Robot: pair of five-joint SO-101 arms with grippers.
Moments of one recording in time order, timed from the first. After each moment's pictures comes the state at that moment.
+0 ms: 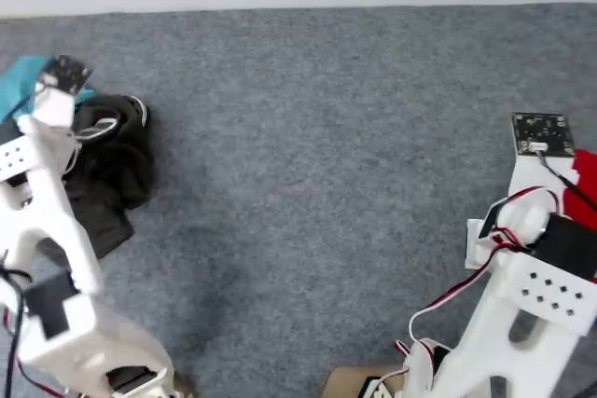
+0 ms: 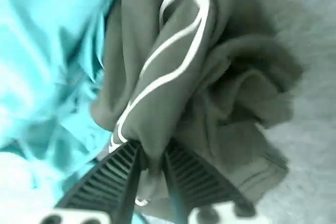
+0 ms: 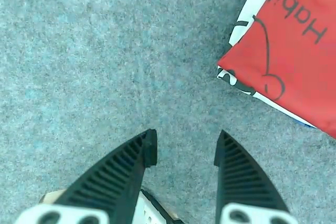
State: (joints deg) left arm -30.6 5.4 0.7 72.1 -41.3; right arm 22.8 -42.5 21.8 100.5 18.9
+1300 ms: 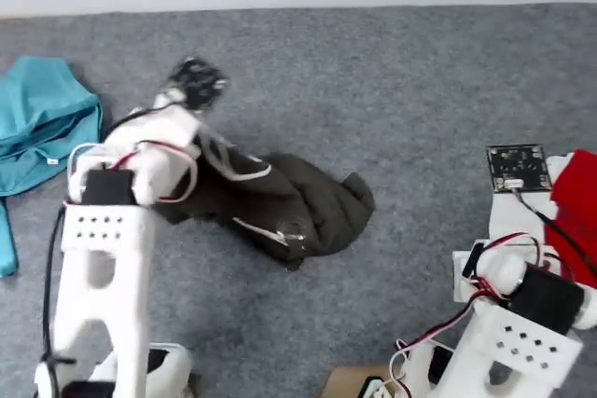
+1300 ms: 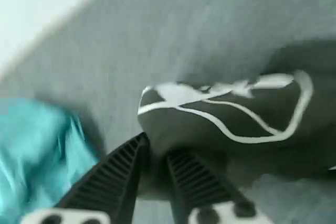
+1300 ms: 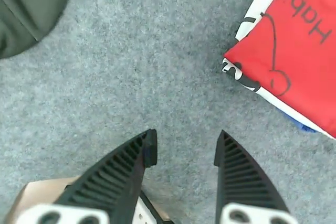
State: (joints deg) left arm -6.7 -26.5 34.2 56.3 -29.1; right arm 22.2 -57.5 33.1 100.5 25.2
